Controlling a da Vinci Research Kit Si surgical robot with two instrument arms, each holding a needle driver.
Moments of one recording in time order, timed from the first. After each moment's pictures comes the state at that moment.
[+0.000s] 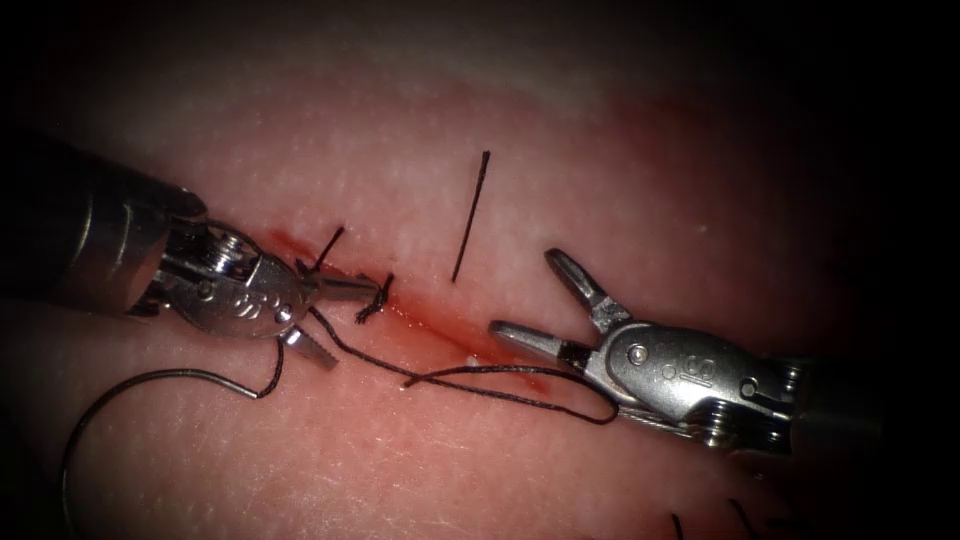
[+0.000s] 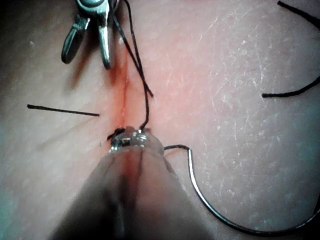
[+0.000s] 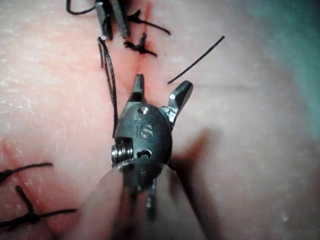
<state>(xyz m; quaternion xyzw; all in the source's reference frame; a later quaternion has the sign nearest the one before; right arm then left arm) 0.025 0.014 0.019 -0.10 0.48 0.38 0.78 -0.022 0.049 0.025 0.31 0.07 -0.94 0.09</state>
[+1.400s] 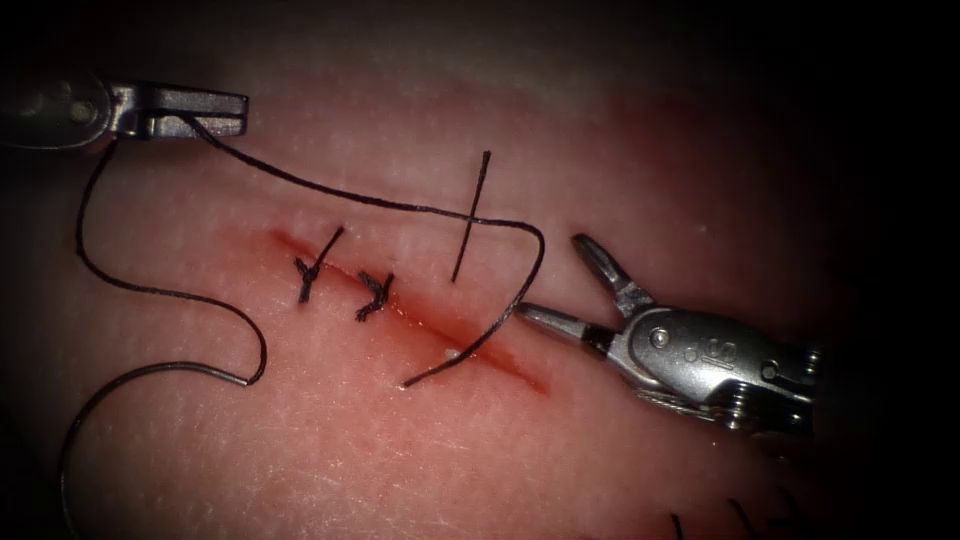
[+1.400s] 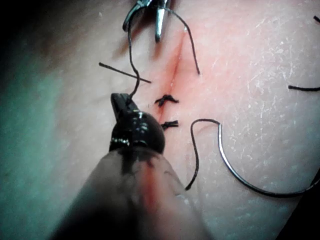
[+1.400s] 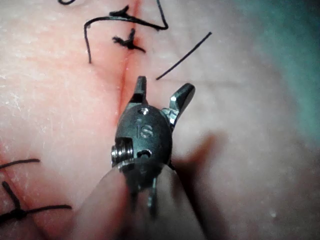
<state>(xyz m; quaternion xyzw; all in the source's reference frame) 0.024 0.015 0.020 -0.10 0.48 0.38 0.79 -0.014 0.058 0.011 0.43 -0.09 -0.89 -0.09</state>
